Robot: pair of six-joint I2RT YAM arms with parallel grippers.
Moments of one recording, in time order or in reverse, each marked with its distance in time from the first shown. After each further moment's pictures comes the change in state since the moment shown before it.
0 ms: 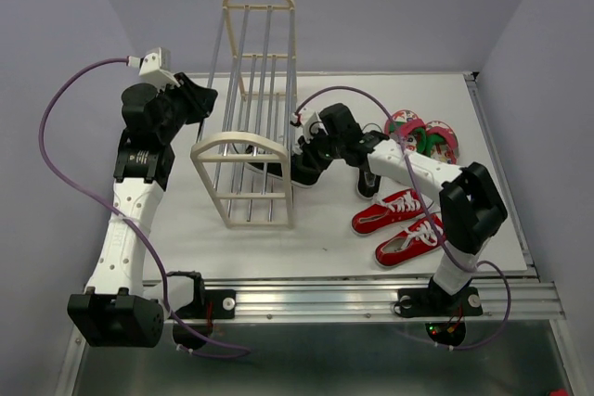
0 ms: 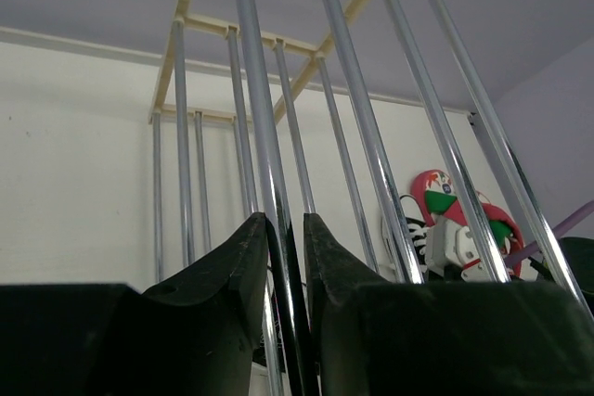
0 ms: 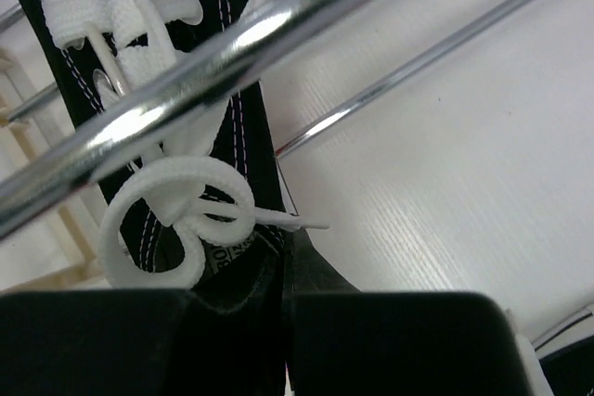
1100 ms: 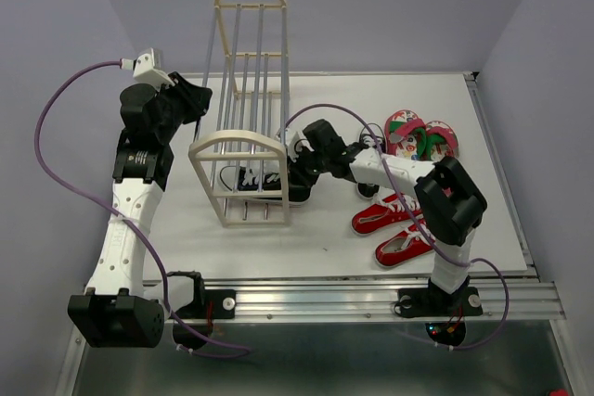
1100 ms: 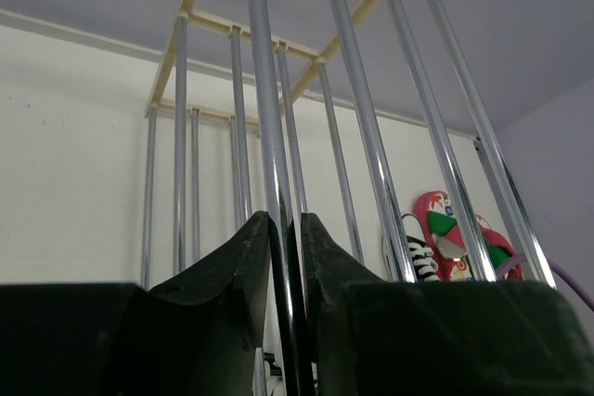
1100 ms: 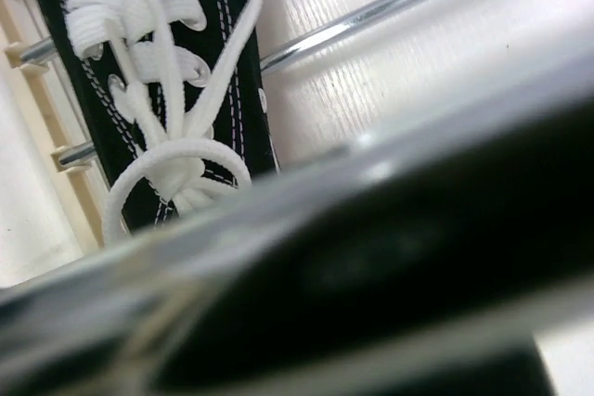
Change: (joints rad) left arm 0.001 -0.003 -0.001 -0.003 -0.060 -0.054; right arm 0.069 0.157 0.029 0.044 -0.093 -0.068
